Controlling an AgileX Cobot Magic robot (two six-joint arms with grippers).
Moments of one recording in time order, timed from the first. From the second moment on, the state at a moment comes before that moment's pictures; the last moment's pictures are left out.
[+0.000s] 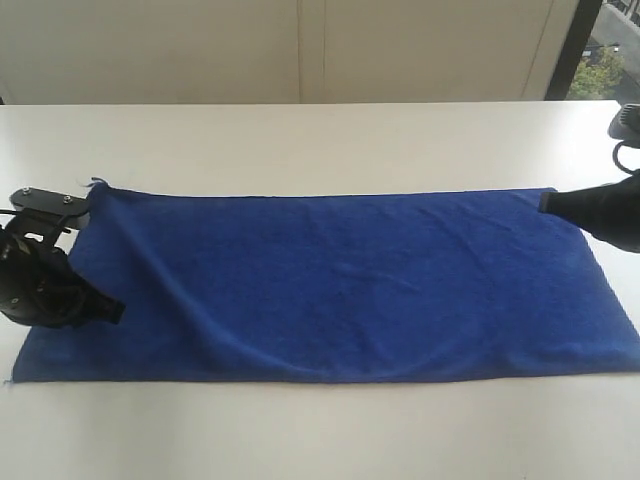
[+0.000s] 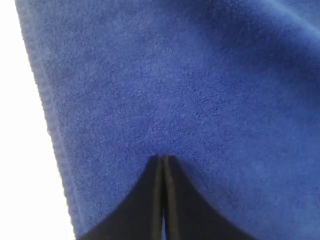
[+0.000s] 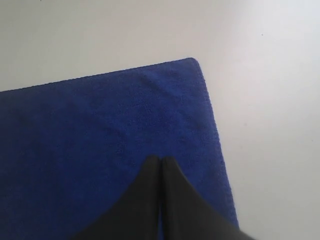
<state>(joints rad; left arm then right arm) -0.21 1.67 -0.69 -0.13 0.27 0.22 -0.03 1.54 -0.63 -0.08 -0.15 0.22</state>
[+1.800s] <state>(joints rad) -0.21 1.61 -0.68 -0.05 0.10 0.19 -0.03 1.69 -0.62 -0.09 0.18 0.09</state>
